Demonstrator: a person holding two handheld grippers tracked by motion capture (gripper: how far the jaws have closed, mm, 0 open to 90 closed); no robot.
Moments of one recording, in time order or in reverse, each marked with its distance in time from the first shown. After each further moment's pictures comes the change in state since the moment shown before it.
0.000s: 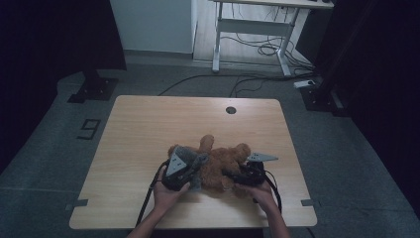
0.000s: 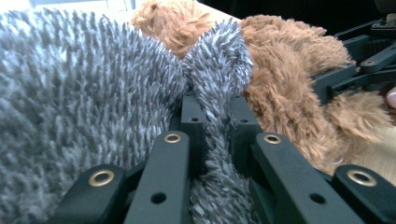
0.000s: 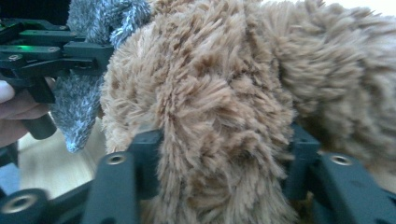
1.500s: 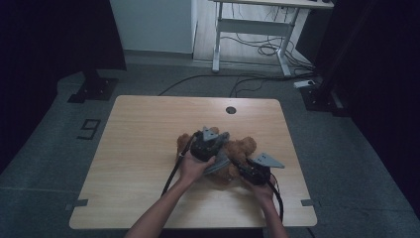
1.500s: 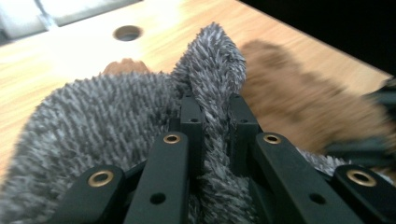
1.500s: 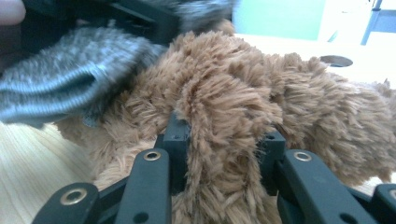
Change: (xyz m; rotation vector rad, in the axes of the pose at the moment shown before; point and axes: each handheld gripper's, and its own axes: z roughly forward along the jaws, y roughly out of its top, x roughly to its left) left arm -0.004 0.087 0.078 0.181 0.061 0.047; right arm -0.007 -0.006 -0.008 -0.212 -0.258 -0.143
